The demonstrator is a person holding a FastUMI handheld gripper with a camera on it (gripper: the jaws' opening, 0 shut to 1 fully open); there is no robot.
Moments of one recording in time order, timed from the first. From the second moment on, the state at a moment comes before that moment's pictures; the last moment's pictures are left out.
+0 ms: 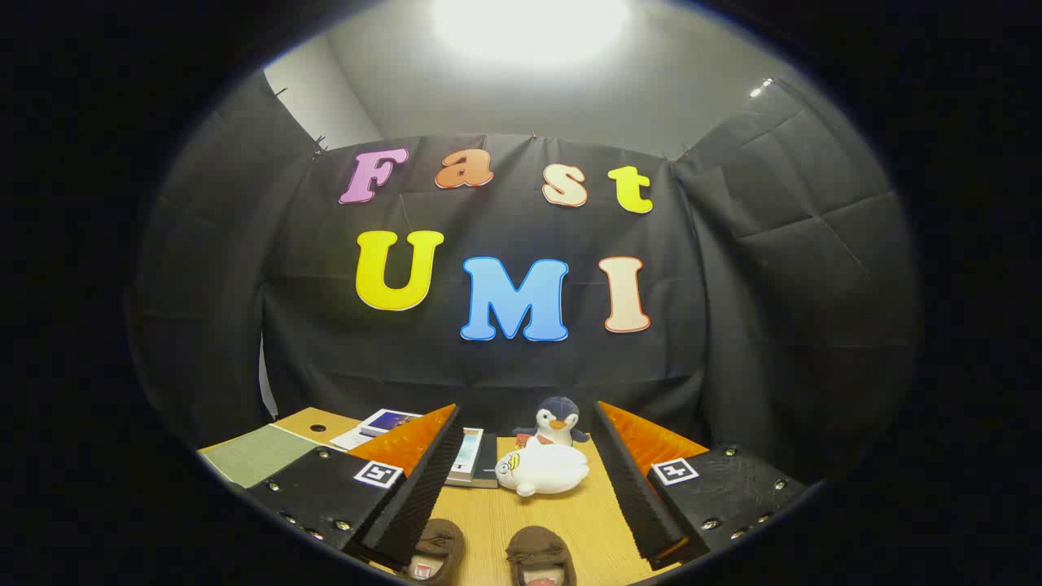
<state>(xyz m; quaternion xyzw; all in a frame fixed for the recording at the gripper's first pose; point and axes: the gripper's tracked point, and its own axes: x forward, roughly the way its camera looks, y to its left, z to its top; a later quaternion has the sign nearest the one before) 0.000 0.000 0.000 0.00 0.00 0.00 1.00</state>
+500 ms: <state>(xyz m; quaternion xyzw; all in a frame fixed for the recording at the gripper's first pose) 0.006 0.012 0.003 0.00 0.00 0.02 1.00</state>
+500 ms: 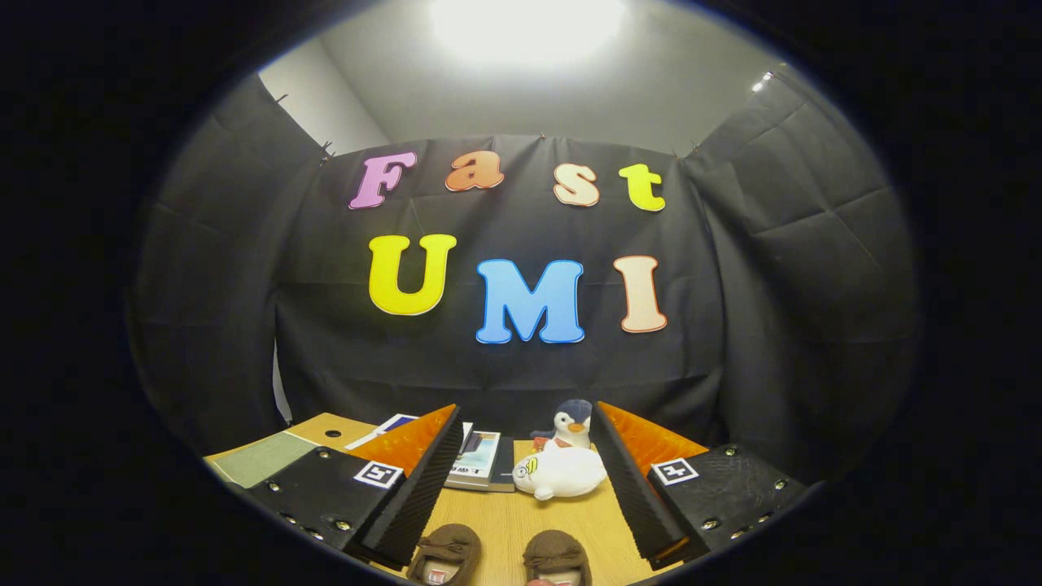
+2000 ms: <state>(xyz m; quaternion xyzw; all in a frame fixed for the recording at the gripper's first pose) -0.057 0.152 -0.123 0.25 0.23 0.21 0.92</state>
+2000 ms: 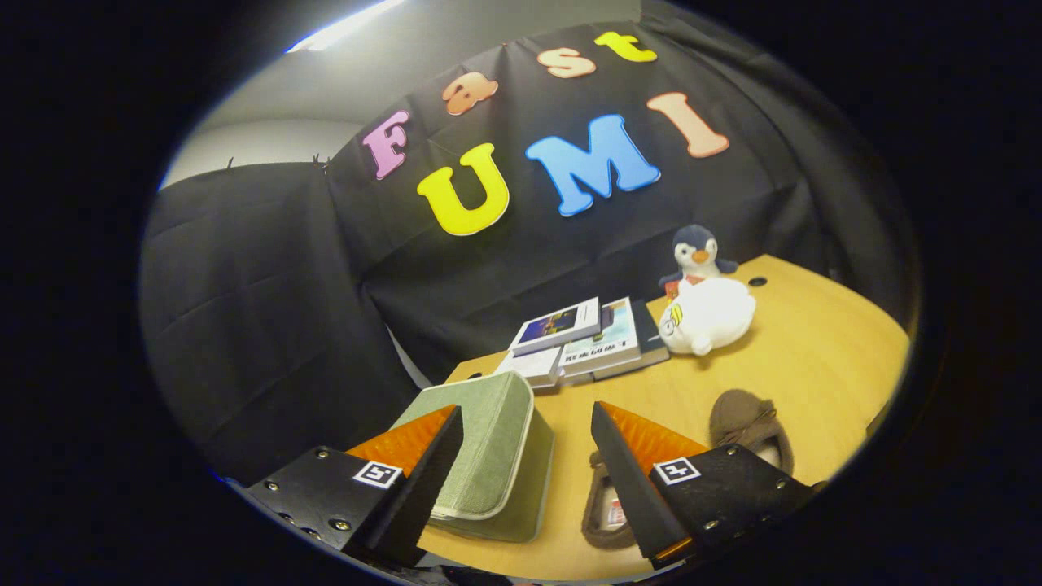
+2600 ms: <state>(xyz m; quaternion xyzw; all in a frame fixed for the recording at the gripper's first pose) -0.084 0.196 -0.187 0.53 0.38 0.23 0.72</state>
